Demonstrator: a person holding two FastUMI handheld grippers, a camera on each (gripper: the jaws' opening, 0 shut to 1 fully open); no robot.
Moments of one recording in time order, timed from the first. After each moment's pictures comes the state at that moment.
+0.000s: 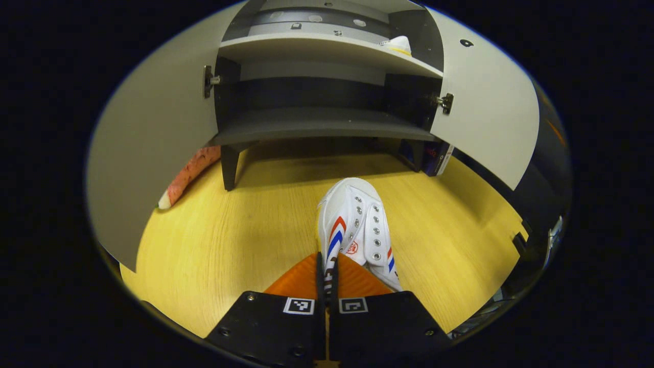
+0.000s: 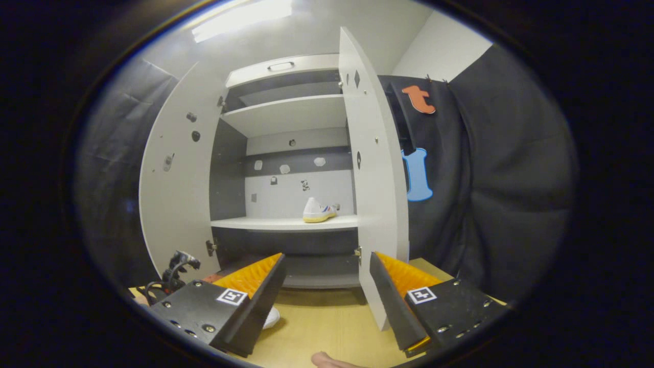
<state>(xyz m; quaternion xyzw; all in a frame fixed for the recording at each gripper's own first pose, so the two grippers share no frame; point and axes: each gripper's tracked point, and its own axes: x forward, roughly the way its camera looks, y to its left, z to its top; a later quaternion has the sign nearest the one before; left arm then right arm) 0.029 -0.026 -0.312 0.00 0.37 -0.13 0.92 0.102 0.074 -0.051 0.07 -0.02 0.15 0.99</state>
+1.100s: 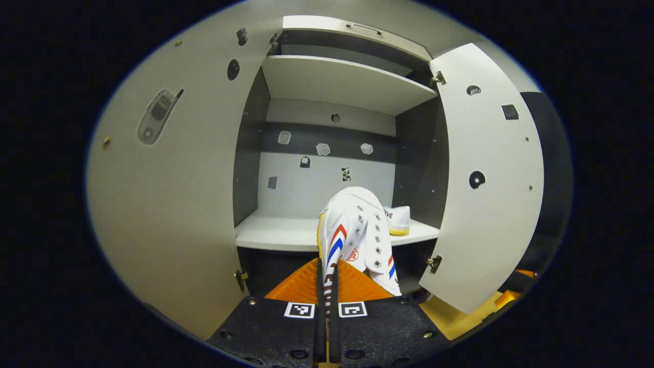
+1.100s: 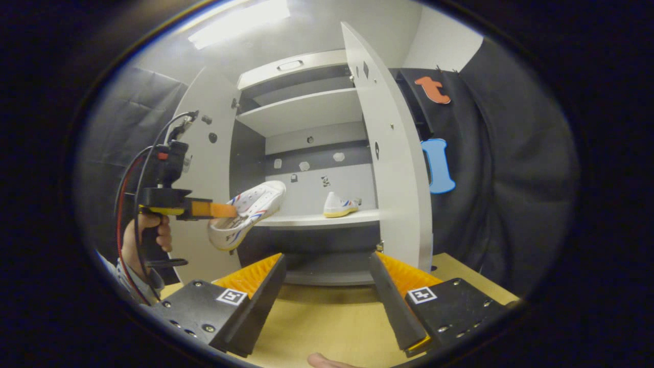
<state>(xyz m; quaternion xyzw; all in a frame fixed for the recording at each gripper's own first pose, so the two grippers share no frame) 0.175 -0.045 -0.031 -0.03 0.08 -0.08 0.99 0.094 0.102 -0.058 0.10 0.00 0.23 0.97</state>
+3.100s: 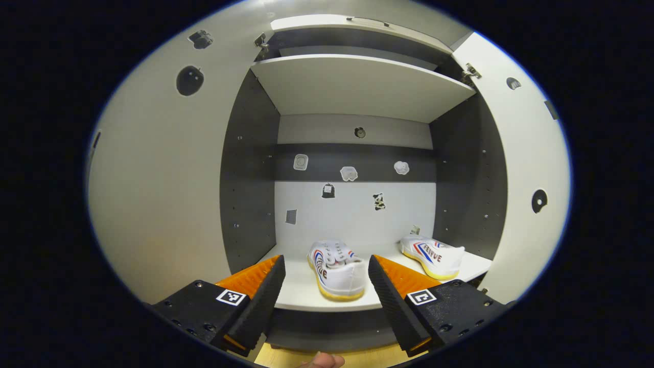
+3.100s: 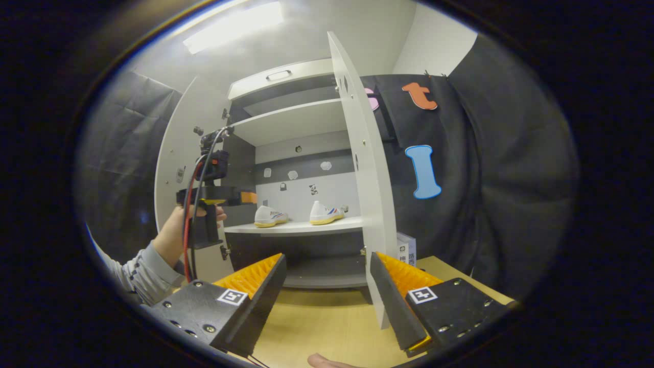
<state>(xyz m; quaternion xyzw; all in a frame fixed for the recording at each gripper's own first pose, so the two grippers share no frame) 0.249 -0.036 -0.011 0.02 0.05 0.00 1.00 0.091 0.049 -0.049 0.09 -0.03 0.17 0.98</state>
